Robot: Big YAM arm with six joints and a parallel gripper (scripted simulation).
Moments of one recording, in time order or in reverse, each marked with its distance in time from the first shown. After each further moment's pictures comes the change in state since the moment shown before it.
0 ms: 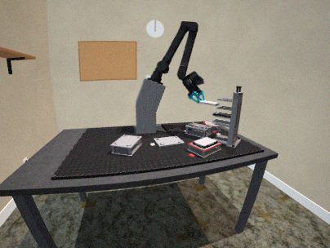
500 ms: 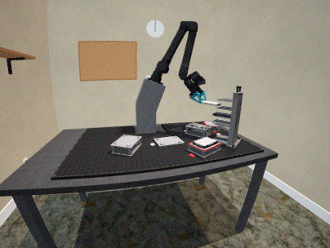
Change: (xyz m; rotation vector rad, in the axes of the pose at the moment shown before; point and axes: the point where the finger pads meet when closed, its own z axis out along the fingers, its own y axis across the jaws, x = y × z) arm -0.009 0.000 0.009 0.000 0.001 0.000
